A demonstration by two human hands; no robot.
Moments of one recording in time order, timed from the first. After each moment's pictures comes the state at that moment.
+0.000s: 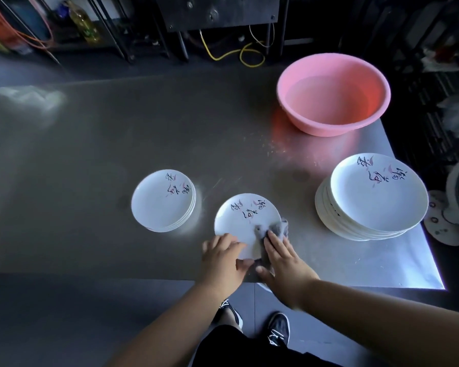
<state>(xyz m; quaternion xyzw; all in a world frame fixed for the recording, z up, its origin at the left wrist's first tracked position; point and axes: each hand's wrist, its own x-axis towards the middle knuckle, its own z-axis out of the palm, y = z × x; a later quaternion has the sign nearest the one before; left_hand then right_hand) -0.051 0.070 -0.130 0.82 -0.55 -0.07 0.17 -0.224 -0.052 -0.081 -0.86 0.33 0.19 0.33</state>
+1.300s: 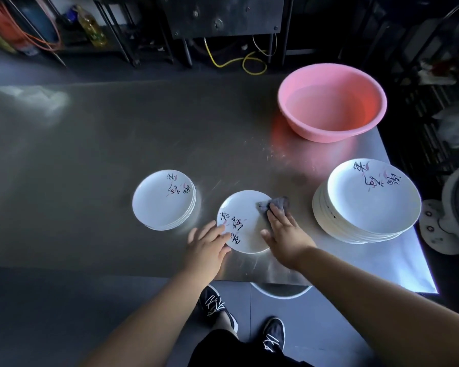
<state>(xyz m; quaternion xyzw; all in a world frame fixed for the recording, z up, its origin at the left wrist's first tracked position) -0.007 0.070 -0.131 0.81 -0.56 -0.01 0.14 -0.194 -0.117 -0.090 -0.88 0.35 0.12 0.30</state>
